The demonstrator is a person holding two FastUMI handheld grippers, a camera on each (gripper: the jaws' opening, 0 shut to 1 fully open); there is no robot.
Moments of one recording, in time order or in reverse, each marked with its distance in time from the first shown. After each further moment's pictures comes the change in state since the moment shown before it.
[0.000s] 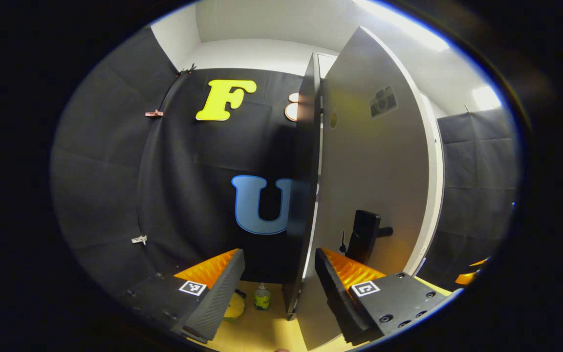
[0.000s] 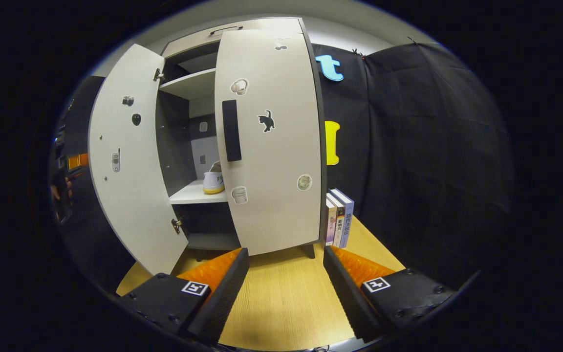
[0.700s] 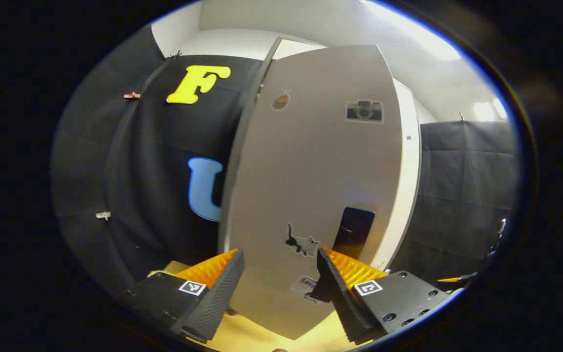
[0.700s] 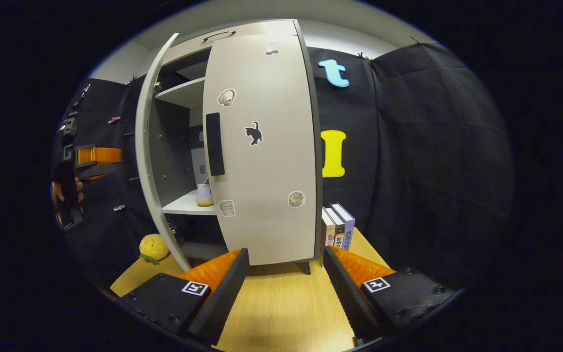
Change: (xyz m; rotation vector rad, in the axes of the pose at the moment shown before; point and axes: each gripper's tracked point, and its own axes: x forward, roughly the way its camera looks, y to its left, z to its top) left arm 0.038 -0.168 -0.018 -0.145 0.038 -0.098; right arm 0.045 -0.051 0.028 -0.005 -0.046 0.075
